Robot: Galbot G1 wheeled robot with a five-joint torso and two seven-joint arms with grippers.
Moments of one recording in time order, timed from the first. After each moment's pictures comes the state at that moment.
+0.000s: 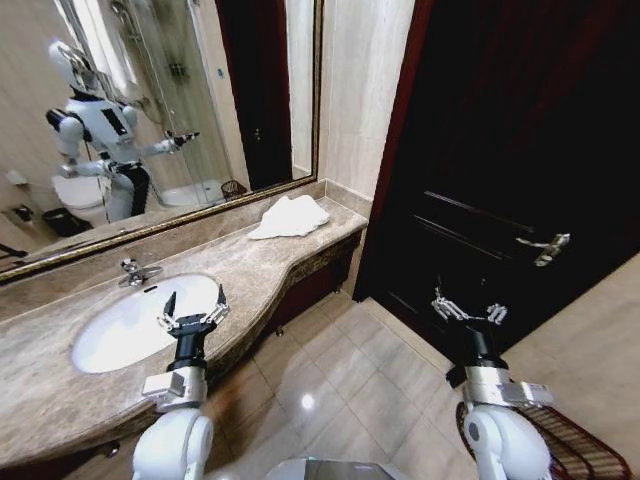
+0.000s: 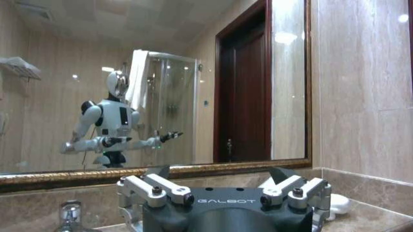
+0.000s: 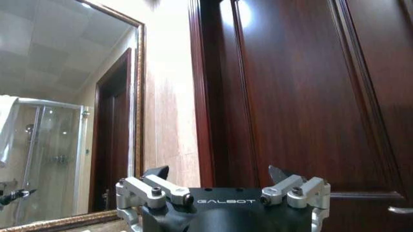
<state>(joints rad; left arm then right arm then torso) 1.70 -1.61 -0.68 -2.36 -0.05 -0.03 -0.10 -1.60 1.53 0.78 2.26 0.30 0.18 -0.13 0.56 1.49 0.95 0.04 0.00</state>
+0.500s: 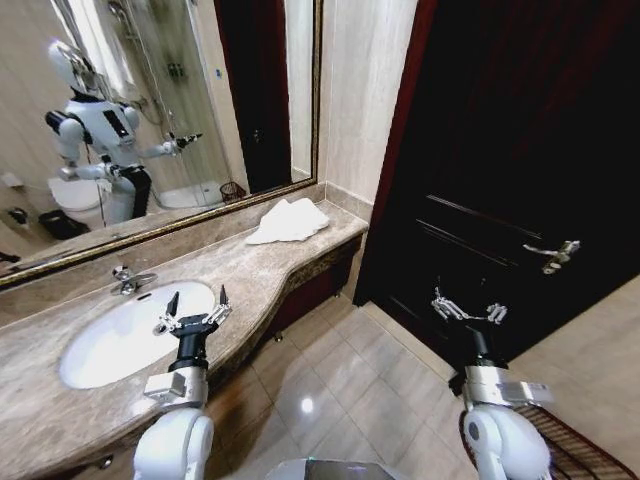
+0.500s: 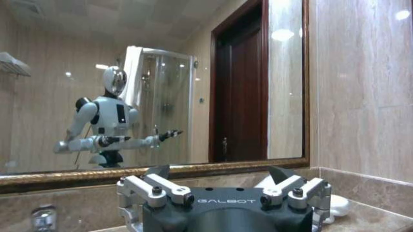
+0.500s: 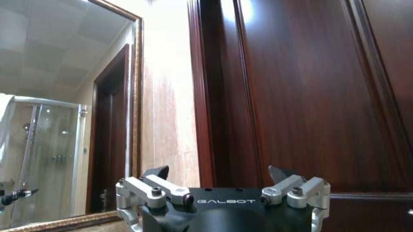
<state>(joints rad) 1.70 -1.61 -0.68 -2.35 -0.06 -0.03 -0.09 -1.60 1.53 0.78 2.26 0.30 0.18 -0.13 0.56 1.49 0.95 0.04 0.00</state>
